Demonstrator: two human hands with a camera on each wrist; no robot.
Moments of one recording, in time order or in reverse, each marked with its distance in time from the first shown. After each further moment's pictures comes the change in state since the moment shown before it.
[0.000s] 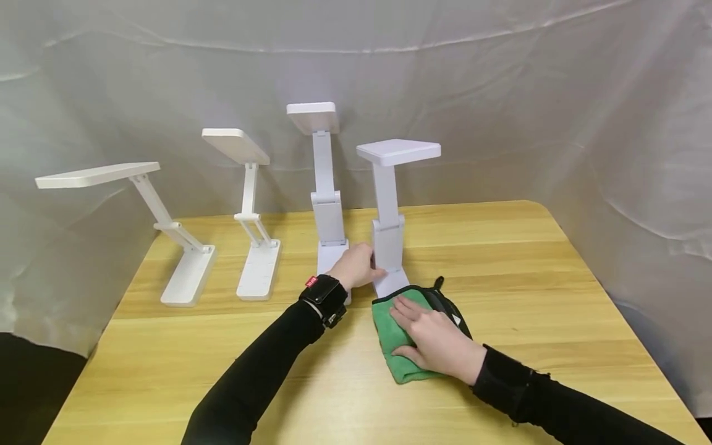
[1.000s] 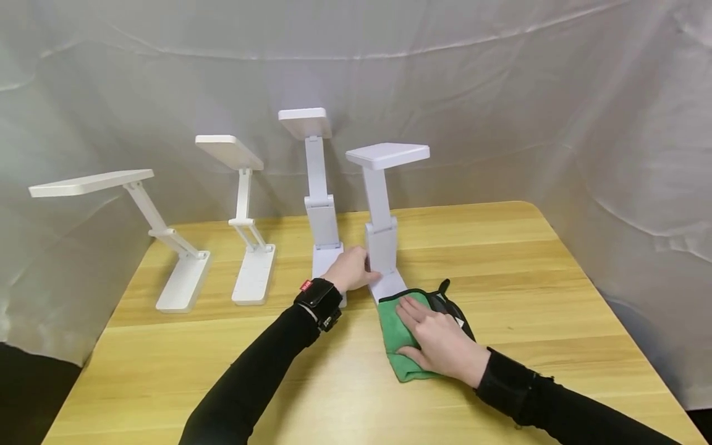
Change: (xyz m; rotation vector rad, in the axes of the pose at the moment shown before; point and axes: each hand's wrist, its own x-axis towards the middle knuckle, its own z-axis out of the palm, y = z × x) left_hand 0.001 0.001 0.004 -0.025 0.007 0.004; right_hand -0.016 0.007 0.001 -0.074 0.042 0.065
